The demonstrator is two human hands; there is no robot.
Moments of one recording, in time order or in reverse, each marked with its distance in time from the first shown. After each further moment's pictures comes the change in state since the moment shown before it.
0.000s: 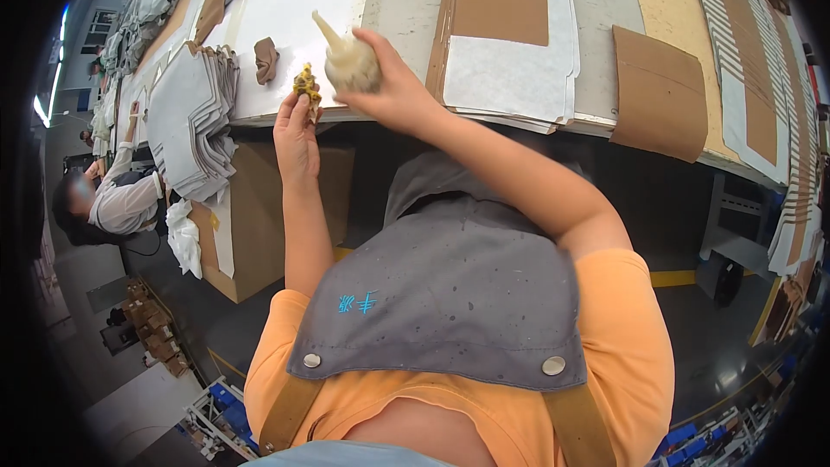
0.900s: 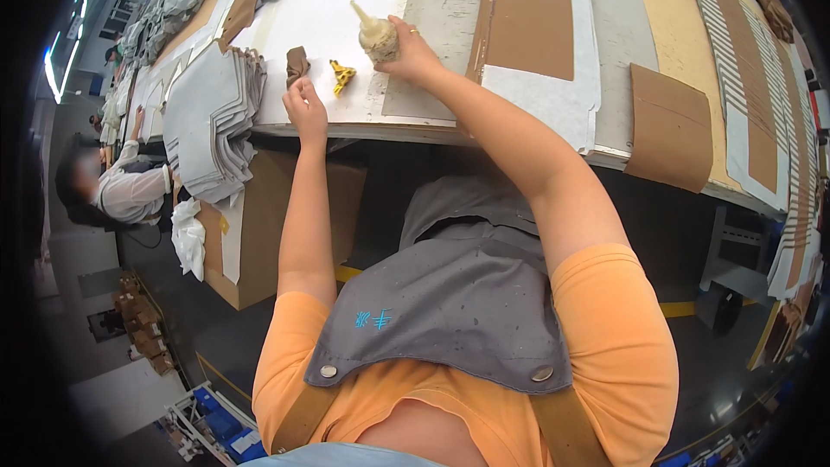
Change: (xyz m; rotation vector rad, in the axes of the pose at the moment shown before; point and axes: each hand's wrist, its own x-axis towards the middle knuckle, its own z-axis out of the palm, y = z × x) left_hand 0.100 -0.034 -0.058 0.934 0.314 0.493; right_hand 0.100 0.080 0.003 -0.498 -0.034 0.150
